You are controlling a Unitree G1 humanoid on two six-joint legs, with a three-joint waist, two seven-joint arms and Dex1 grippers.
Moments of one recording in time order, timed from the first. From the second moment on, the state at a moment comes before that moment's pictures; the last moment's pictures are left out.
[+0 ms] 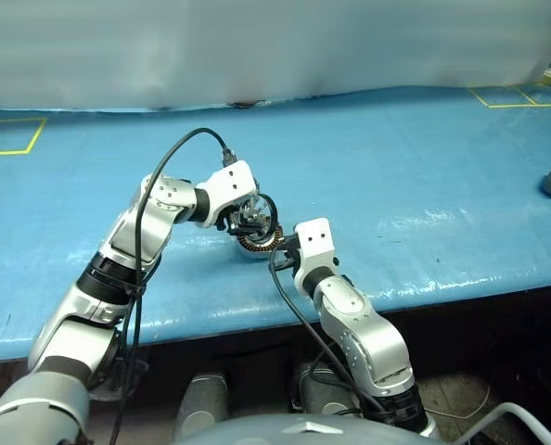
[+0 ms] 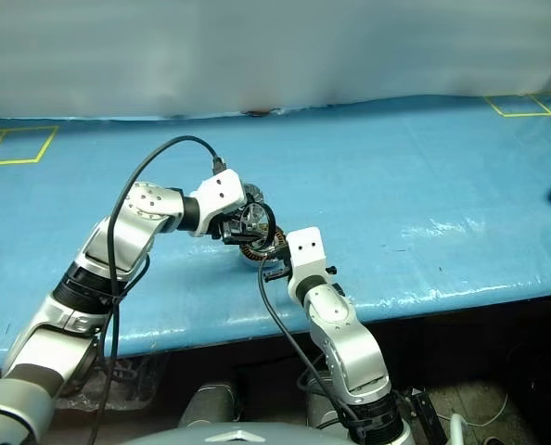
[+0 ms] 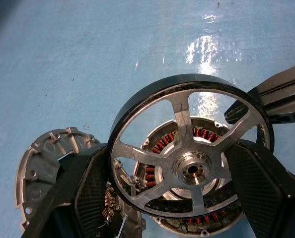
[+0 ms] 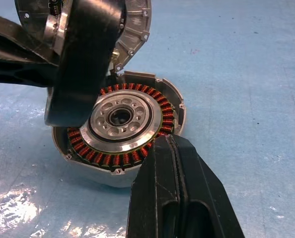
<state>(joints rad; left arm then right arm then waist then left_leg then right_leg) -0.70 0.55 -0.34 -0.02 0.02 0.64 -1.02 -0.06 0.03 0.31 -0.43 0.06 0.77 0.01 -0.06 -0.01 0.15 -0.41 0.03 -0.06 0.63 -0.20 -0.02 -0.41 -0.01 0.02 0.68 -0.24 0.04</state>
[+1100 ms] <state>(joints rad) -0.75 0.55 -0.40 0.16 0.04 0.45 -1.08 0.06 -0.30 0.16 -0.13 0.16 -0.01 0.47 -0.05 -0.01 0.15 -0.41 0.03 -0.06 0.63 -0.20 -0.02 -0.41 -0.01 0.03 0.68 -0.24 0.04</state>
